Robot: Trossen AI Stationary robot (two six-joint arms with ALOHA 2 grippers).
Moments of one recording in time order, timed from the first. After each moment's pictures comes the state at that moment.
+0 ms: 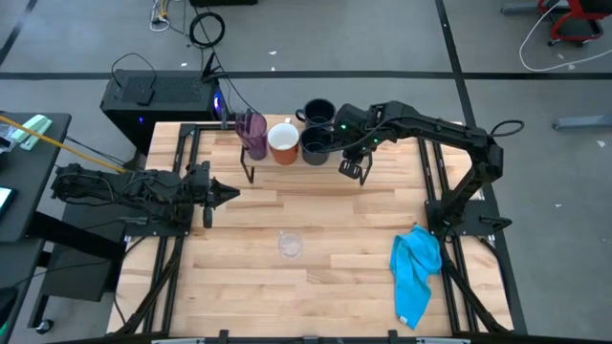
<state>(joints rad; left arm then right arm) -0.18 0.48 0.53 -0.31 -0.34 -0.25 -0.31 1.64 1.69 -1.25 0.05 0.04</state>
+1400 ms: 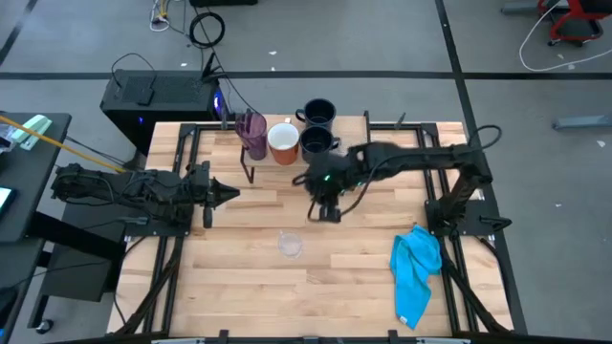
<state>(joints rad) -0.18 0.48 0.53 -0.31 -0.34 -0.25 0.05 1.75 1.82 -1.04 0.05 0.06</state>
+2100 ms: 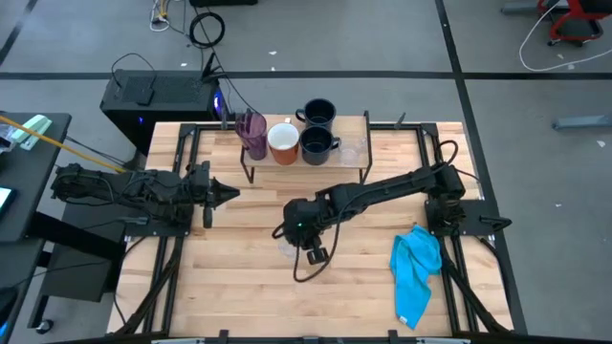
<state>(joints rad) -0.18 0.48 0.53 -0.31 -0.34 -0.25 0.19 2.01 1.82 -0.85 -0.11 -0.09</state>
